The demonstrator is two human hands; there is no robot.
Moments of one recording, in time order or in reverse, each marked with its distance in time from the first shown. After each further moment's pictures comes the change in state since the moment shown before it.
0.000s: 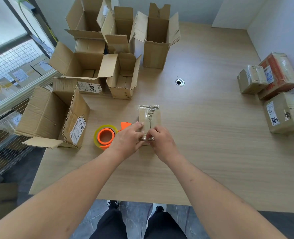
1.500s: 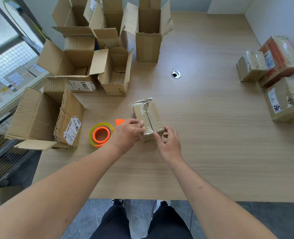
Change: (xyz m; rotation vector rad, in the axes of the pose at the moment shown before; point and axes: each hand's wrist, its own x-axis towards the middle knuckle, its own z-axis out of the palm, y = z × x) left_hand 0.014 0.005 0.004 0.011 0.032 0.125; right_hand -0.033 0.026 0.015 0.451 0.204 0.549
